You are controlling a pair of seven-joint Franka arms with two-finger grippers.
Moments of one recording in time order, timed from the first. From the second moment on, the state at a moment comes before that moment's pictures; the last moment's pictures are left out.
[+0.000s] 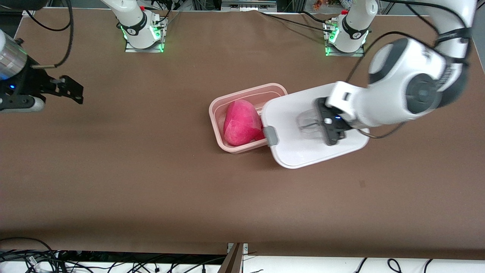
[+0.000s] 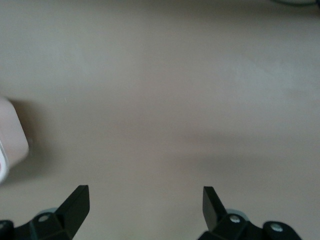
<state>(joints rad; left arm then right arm) 0.01 0.45 -0.52 -1.40 -0.08 1.70 0.73 0.03 0.15 0.09 -1.35 -0.08 1.44 0.02</state>
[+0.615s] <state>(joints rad) -0.29 0.55 -0.51 -1.46 0.02 1.87 0.41 0.02 0.13 0.02 -1.40 -0.04 1.35 -0.06</state>
